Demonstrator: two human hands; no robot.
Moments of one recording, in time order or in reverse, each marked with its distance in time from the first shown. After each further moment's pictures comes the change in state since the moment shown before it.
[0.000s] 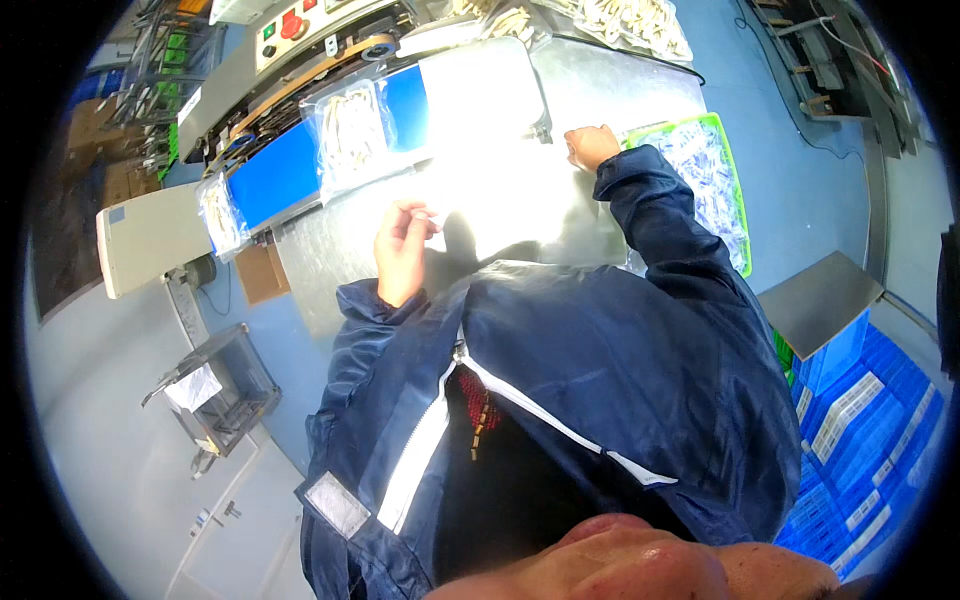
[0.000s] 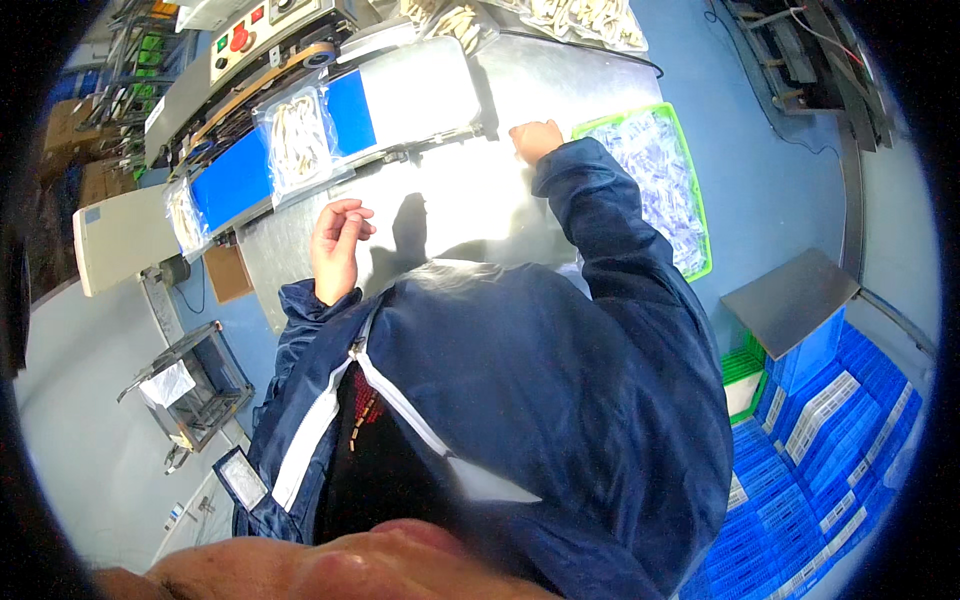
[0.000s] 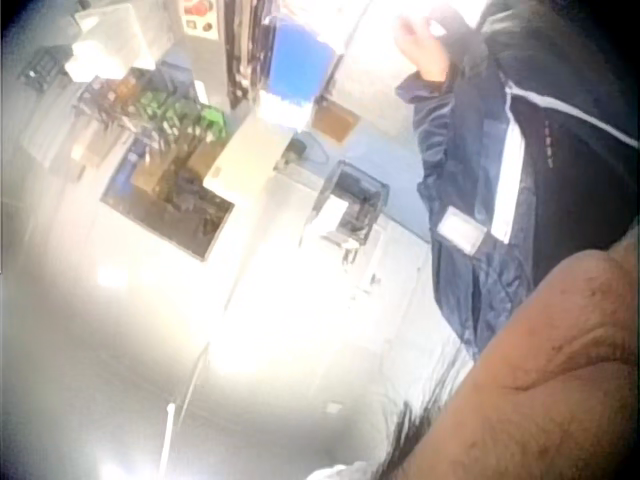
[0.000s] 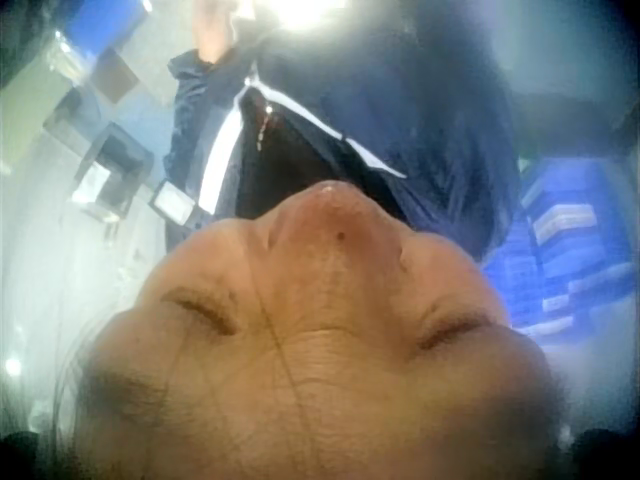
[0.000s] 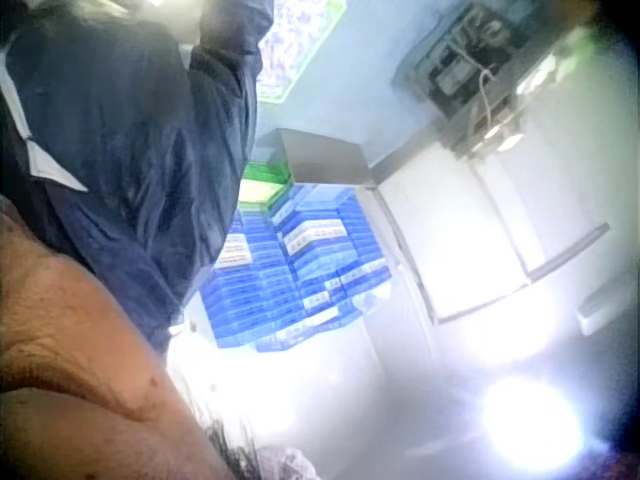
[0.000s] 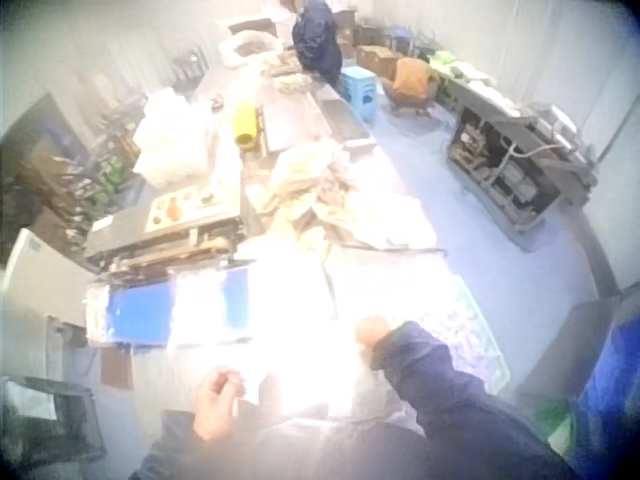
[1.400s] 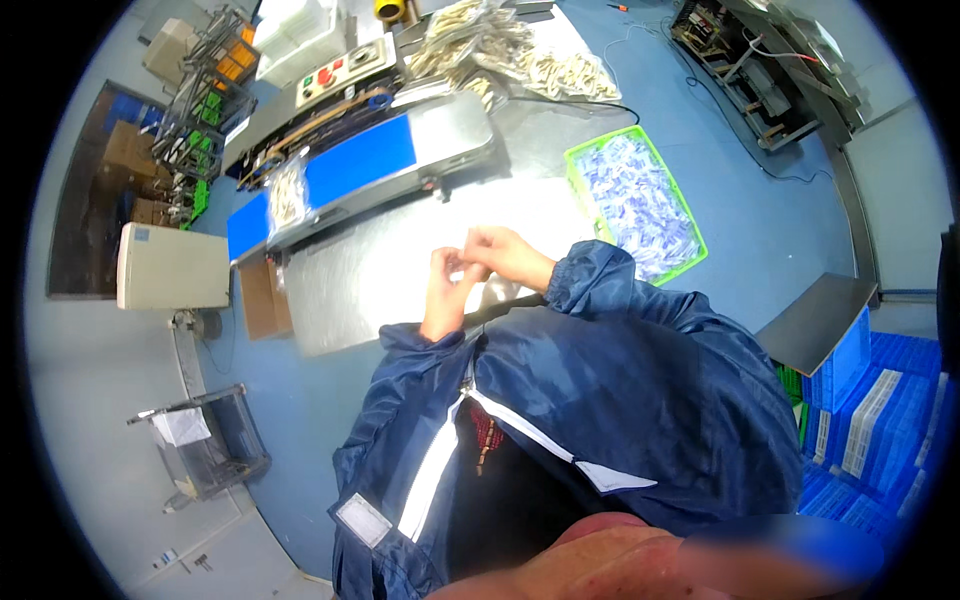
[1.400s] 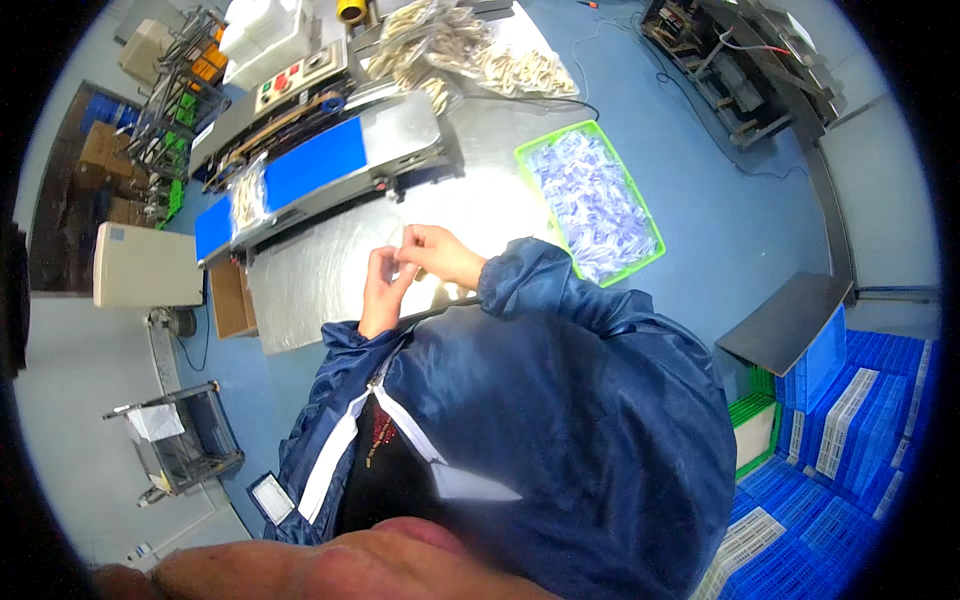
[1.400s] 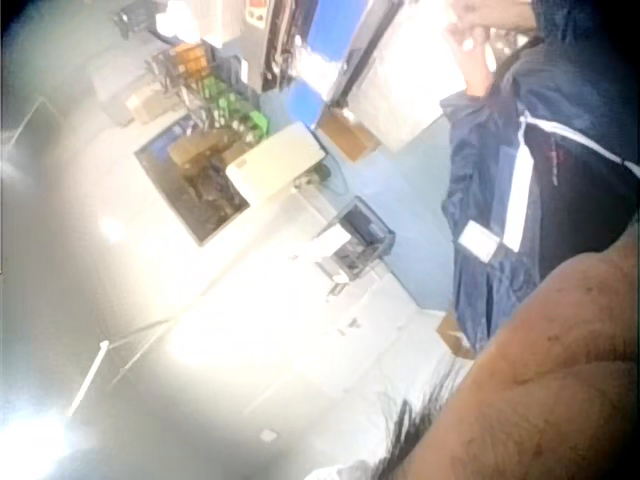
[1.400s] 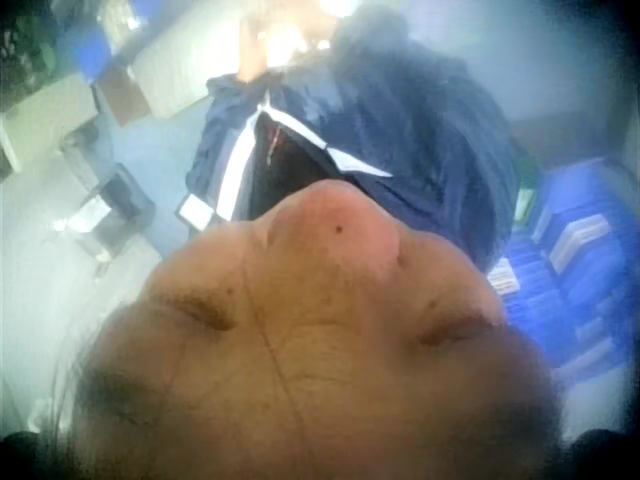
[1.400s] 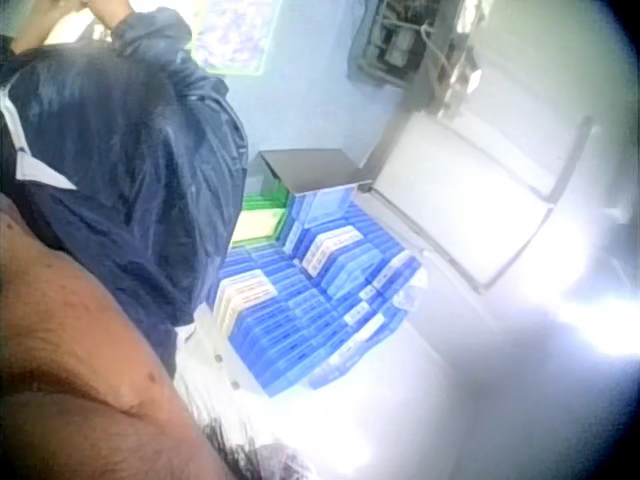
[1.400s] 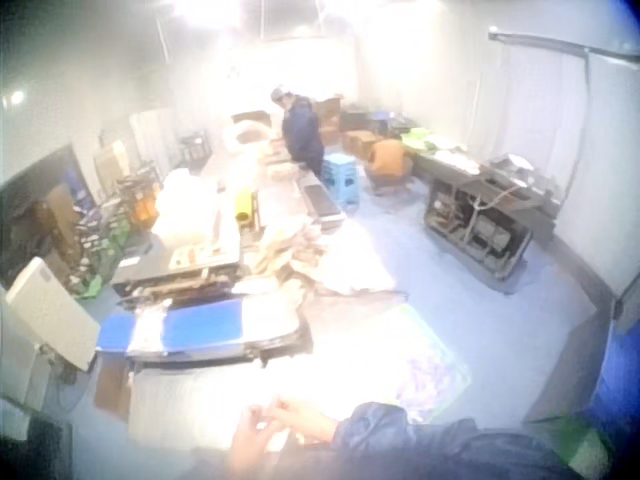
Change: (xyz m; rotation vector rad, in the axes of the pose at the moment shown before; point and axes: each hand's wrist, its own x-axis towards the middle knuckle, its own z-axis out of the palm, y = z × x) left_hand -0.148 -0.025 0.090 0.115 -0.086 0.218; right_hand -0.229 -0.171 -0.101 1.650 -0.037 -0.235
